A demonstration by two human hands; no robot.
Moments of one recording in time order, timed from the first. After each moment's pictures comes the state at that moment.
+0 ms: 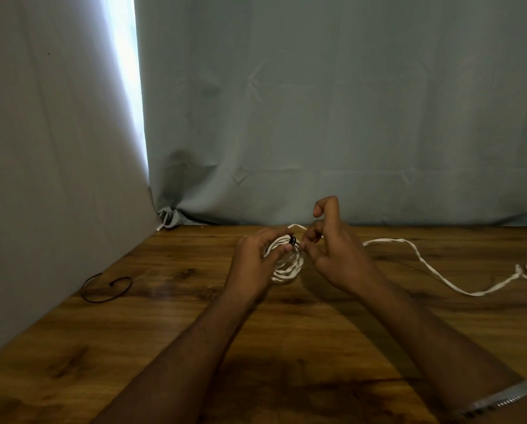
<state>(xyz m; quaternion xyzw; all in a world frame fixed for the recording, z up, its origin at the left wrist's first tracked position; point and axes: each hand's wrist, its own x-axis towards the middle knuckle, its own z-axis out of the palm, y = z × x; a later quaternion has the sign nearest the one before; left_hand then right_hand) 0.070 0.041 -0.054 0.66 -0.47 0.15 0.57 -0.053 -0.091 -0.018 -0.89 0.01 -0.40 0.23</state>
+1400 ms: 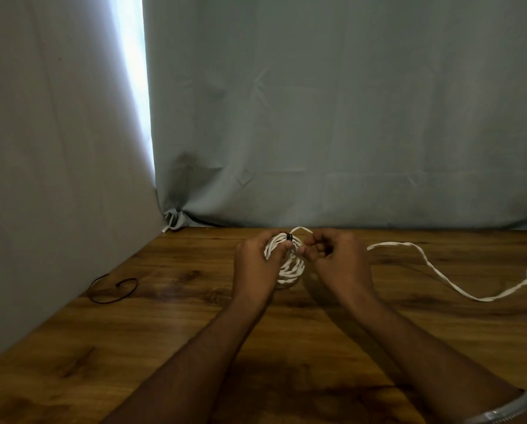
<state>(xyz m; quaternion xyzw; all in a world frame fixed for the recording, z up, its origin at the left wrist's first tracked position) 0.062 0.036 -0.057 0.66 -0.37 0.19 0.62 -0.041 -0.074 -0.034 -0.81 0.15 -0.44 0.36</state>
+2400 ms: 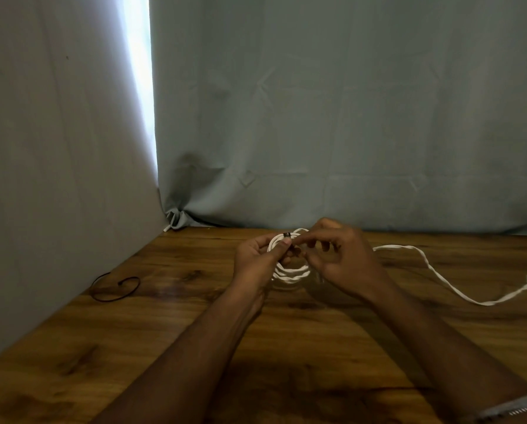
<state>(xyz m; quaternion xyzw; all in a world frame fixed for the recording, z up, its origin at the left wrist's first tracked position) 0.057 0.036 -0.046 0.53 -0.22 -0.12 0.81 -0.047 -0.102 -0.023 -0.88 -0.07 -0.42 0.20</state>
